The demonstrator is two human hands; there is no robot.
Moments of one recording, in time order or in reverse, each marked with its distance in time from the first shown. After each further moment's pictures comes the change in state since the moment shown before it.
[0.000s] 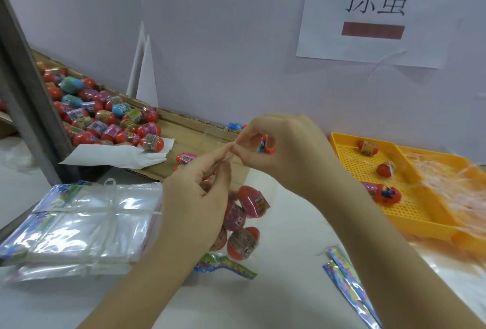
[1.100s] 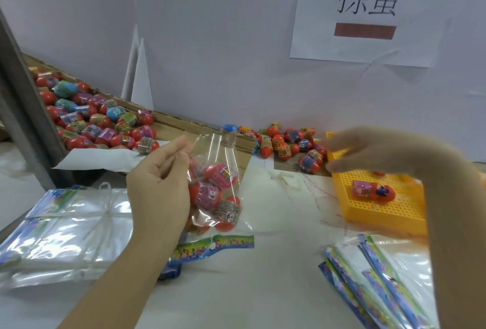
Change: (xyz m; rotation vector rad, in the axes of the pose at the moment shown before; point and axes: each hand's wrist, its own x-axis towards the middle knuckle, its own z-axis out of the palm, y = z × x) left_hand 0.017 -0.011 -0.012 -0.098 0.277 -0.195; right_hand -0.027 0.087 -0.067 0.083 -0.659 0.549
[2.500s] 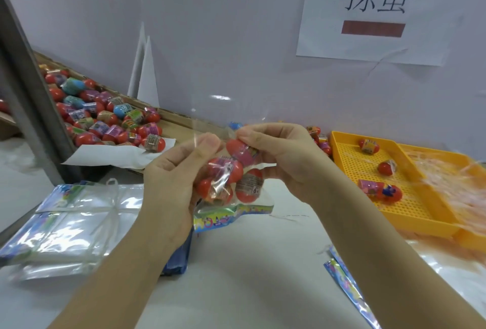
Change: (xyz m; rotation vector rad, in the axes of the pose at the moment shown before) left_hand 0.001 0.015 0.001 -0.439 -0.263 -0.301; right_hand 0.032 -0.092 0.069 1.172 0.119 -0.269
